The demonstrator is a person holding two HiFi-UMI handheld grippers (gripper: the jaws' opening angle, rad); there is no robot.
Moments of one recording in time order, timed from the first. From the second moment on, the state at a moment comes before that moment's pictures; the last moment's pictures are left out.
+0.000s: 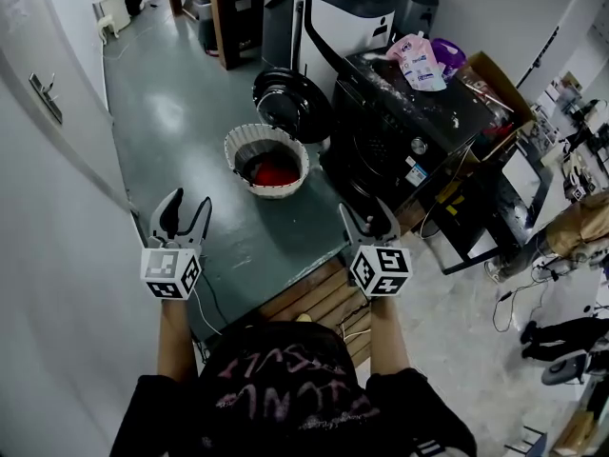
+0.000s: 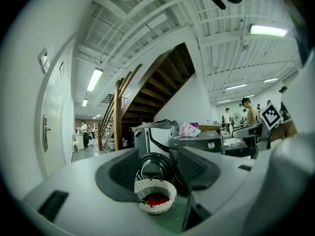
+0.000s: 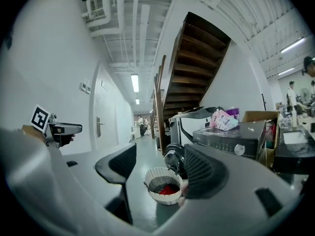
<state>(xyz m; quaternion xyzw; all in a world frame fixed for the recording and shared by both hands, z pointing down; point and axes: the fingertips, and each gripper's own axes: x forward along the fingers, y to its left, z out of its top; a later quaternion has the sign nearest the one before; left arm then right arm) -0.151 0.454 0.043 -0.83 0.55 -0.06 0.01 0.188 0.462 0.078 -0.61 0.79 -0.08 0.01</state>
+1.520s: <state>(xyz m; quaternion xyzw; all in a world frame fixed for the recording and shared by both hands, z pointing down) -0.069 0.412 0.049 -0.82 0.57 -0.08 0.03 0.240 0.388 0.106 -0.56 0.82 -0.11 0.01</state>
